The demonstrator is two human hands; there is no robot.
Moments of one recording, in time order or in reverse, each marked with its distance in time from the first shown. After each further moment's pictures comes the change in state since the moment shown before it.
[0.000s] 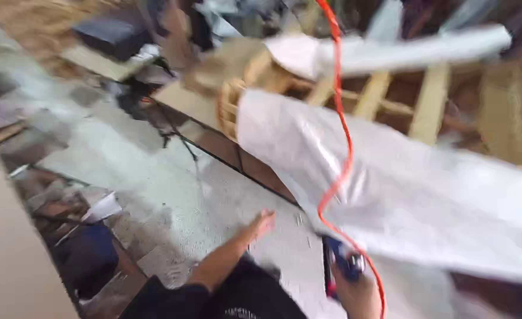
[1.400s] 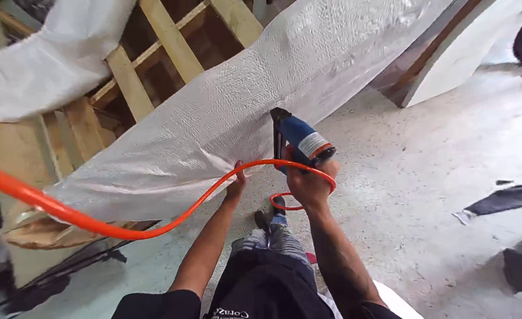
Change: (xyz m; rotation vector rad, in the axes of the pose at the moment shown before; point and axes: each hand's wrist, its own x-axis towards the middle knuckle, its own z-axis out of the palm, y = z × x) left_hand 0.164 0.129 0.131 1.110 -0.176 1.037; right_hand 0.172 -0.075 0.029 0.383 1.052 0.050
